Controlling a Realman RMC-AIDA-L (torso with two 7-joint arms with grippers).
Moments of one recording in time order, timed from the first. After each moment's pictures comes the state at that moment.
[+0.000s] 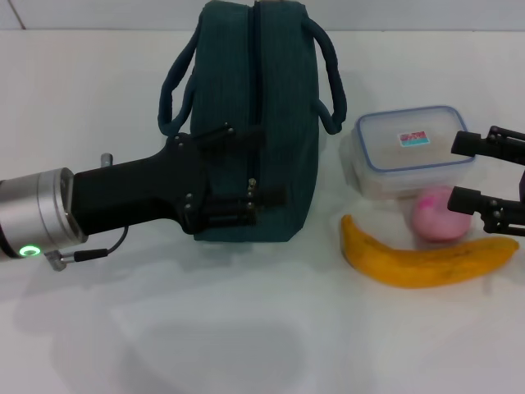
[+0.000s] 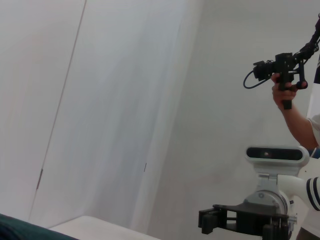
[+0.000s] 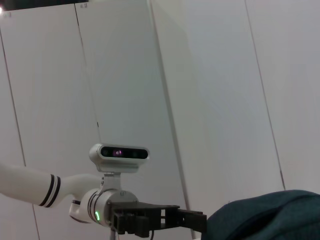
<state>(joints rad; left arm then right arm) -0.39 -2.08 1.04 0.64 1.47 1.73 -1.29 0.40 2.00 -0.76 -0.69 -1.66 -1.89 1.25</state>
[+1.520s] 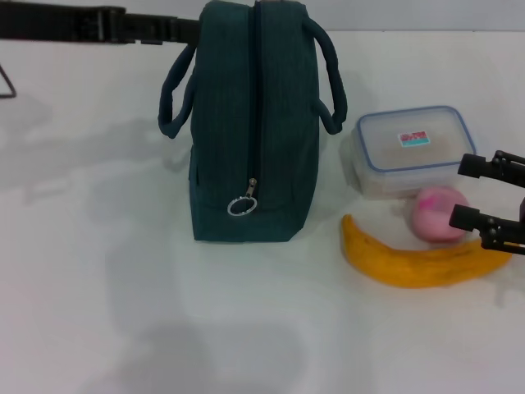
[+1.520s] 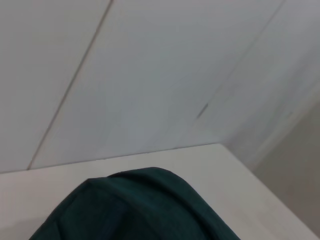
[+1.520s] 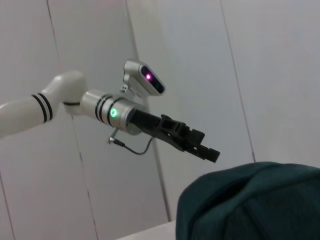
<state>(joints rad) -0.56 -1.97 0.86 1.21 1.93 1.60 -2.44 0.37 1.99 -0.75 -0.59 -1.69 -1.83 1.16</state>
